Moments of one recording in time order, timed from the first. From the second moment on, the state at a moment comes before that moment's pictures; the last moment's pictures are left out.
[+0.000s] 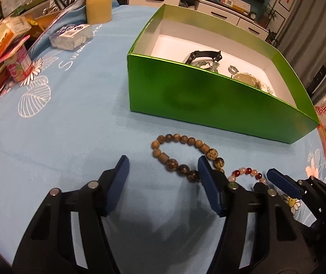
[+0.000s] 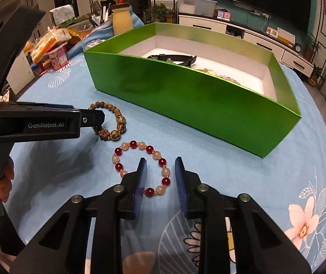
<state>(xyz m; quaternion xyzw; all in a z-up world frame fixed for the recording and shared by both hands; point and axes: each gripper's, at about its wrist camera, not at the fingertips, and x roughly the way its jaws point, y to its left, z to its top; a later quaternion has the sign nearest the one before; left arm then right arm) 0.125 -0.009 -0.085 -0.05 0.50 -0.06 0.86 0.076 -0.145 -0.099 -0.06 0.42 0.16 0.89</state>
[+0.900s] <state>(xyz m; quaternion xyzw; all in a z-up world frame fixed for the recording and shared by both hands) 0.101 0.022 -0.066 -0.03 0.46 -0.12 0.88 0.059 -0.172 -0.075 -0.02 0.38 0.13 0.91</state>
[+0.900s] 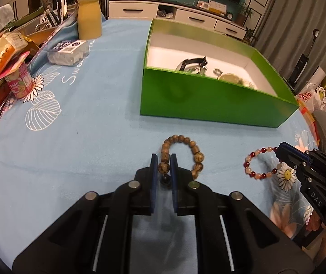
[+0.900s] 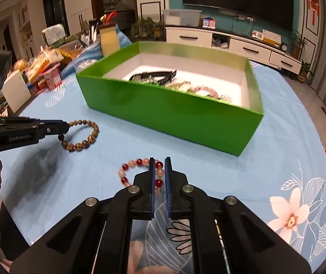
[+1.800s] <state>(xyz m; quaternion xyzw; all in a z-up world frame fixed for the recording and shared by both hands) 0.077 -0.001 0.007 -0.04 0.40 -0.17 0.90 0.035 -0.195 -0.011 0.01 0.30 0.13 0.94</state>
